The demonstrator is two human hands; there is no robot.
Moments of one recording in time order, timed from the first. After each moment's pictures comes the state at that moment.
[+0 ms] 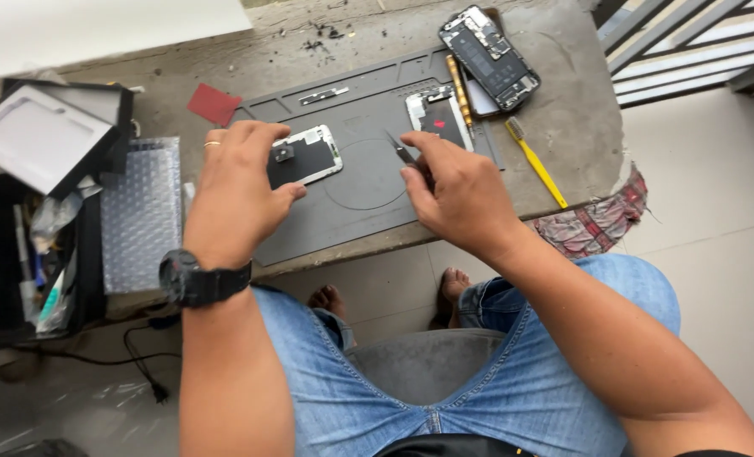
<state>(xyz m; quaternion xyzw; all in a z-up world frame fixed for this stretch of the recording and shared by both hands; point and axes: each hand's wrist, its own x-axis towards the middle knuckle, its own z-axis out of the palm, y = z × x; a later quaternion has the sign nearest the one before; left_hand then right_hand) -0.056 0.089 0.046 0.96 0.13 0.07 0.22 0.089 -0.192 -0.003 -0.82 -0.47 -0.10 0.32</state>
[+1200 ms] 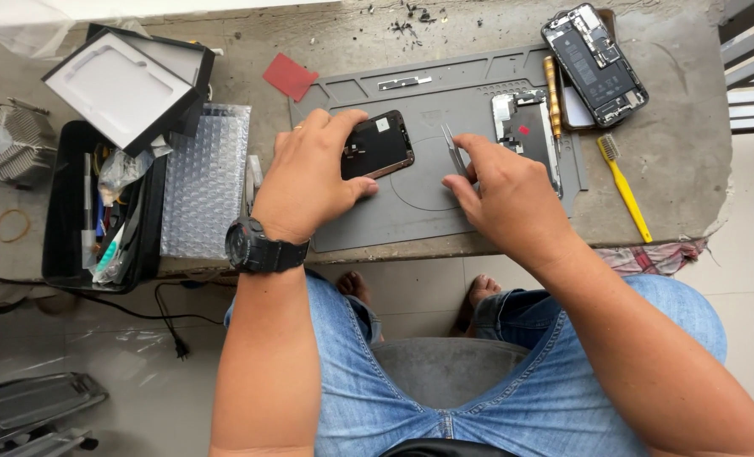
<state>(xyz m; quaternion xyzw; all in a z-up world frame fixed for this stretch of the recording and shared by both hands) -0.049 0.103 0.021 0.96 0.15 0.01 0.22 0.094 -0.159 -0.016 -0.85 -0.47 0.00 0.22</state>
